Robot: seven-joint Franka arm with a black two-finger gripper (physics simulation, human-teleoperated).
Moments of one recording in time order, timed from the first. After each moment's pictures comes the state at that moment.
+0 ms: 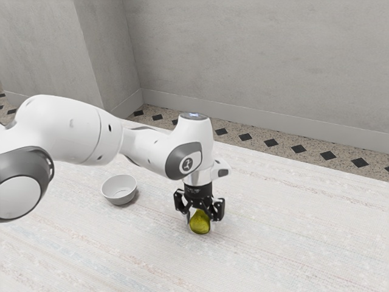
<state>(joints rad) -0.46 0.49 0.17 -1.84 -0.18 2.17 -0.30</state>
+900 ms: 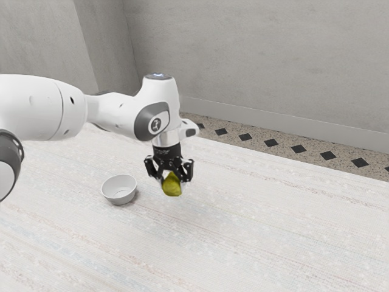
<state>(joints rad) -0.45 0.35 0.32 -1.83 -0.13 2.08 -0.29</state>
